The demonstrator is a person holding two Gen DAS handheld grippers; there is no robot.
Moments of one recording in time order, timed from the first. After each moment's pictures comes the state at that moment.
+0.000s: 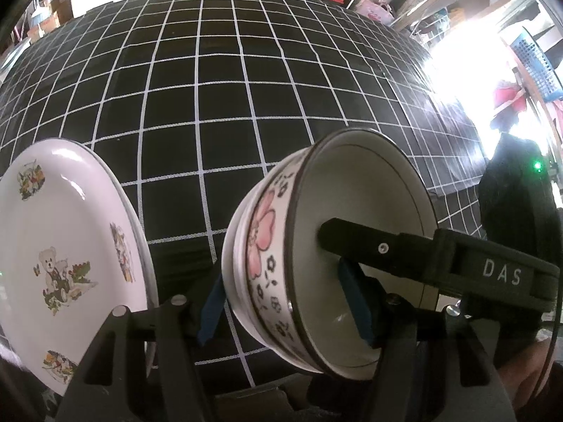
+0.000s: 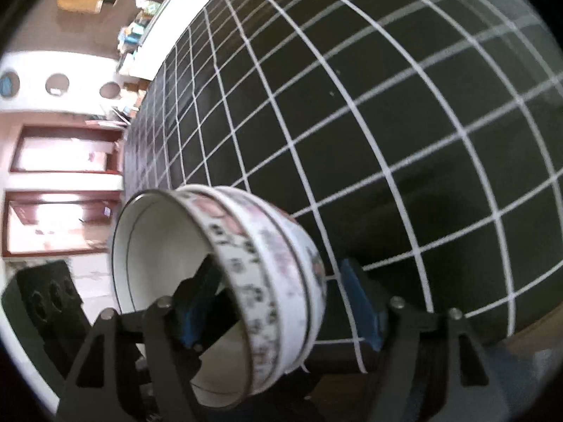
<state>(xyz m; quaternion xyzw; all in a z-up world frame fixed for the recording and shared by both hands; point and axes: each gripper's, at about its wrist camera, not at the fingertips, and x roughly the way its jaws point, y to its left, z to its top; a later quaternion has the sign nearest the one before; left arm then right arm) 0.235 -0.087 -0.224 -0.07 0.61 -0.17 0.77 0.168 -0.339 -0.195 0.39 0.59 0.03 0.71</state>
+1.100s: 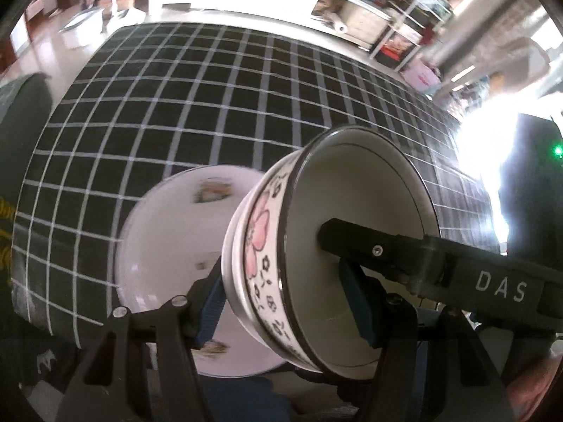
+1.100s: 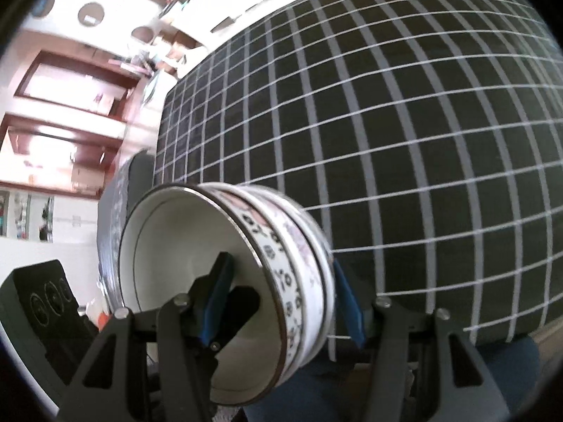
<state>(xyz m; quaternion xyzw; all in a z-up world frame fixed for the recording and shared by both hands) 0.228 0.065 -0.161 -0.15 0.57 -0.07 0.80 0.235 -0.181 -0.127 0.25 0.62 0.09 0.74</state>
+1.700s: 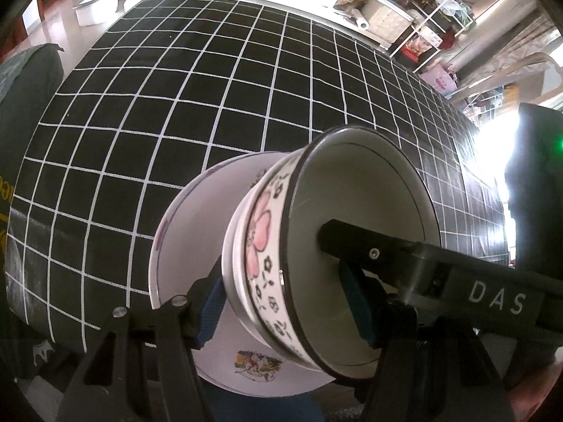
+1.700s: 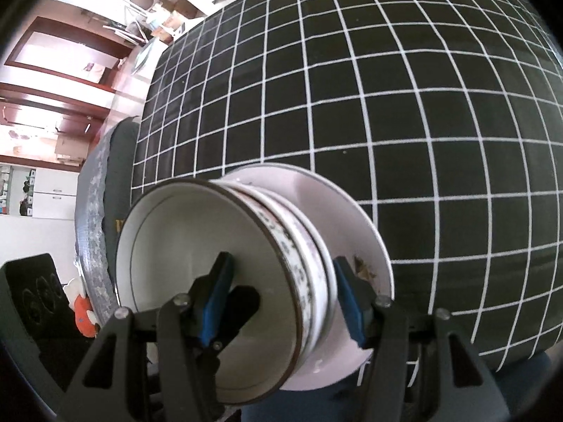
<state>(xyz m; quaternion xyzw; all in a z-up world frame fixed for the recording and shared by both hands) 0.231 0.100 -0.192 -0.17 0.58 -0.05 0.79 0.259 -0.130 -0.159 0.20 0.65 0.09 0.73</state>
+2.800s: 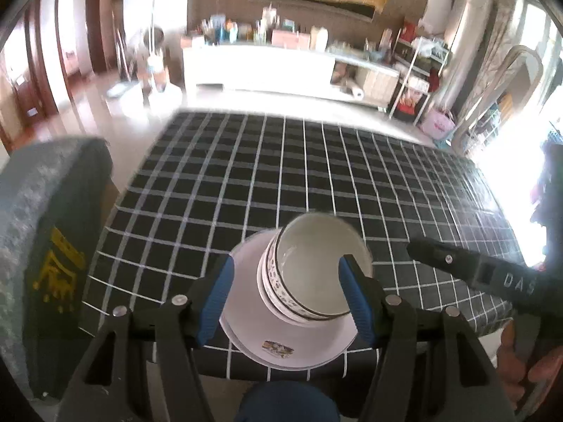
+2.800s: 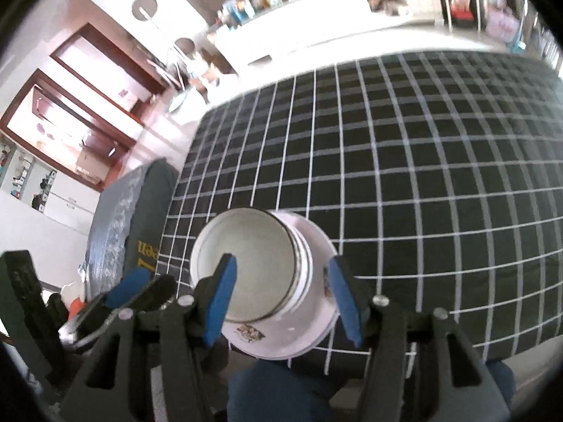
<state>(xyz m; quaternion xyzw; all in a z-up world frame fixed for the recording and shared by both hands) 0.148 0.089 -0.064 -0.07 0.42 0.01 0.90 0.191 -0.159 -0.057 0.17 0.51 0.10 0.84</state>
